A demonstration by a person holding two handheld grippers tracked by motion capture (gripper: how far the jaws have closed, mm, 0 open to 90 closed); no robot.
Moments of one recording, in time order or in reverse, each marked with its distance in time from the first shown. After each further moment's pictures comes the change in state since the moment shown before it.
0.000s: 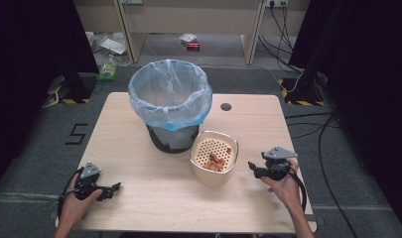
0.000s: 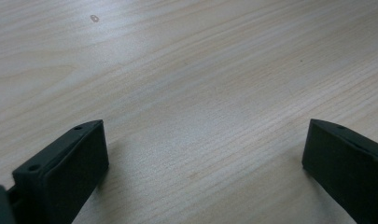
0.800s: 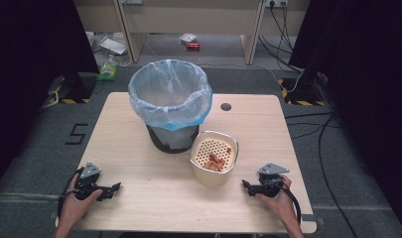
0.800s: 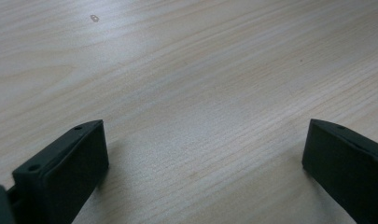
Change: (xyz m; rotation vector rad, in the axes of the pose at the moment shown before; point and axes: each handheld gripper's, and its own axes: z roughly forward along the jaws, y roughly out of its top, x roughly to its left) left arm 0.000 0.000 0.000 0.001 0.000 0.000; right arm 0.026 -0.042 0.014 0.087 0.038 0.048
